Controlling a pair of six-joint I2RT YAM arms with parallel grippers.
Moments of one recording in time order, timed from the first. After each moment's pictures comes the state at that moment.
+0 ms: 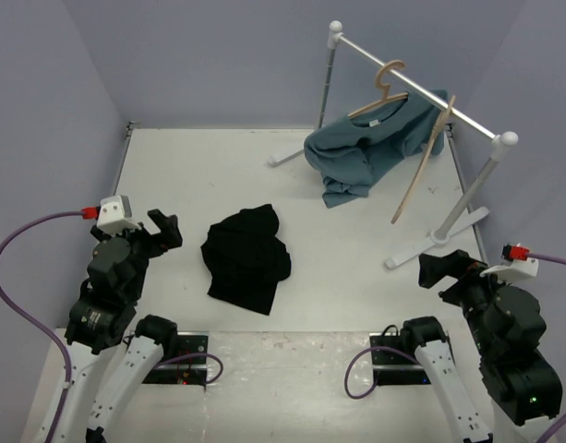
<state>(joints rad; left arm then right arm) -0.30 0.41 0.79 -0.61 -0.39 -0.36 0.18 0.27 1.10 -1.14 0.20 0.51</state>
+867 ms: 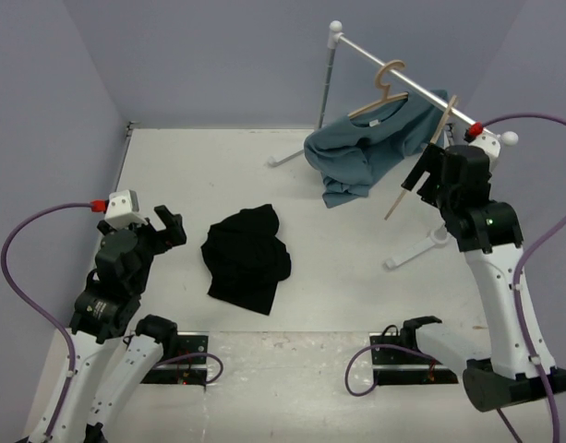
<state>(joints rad) -0.30 0.46 0.79 -0.61 -0.37 -0.36 0.18 1.03 1.40 -0.93 0.37 0.52</state>
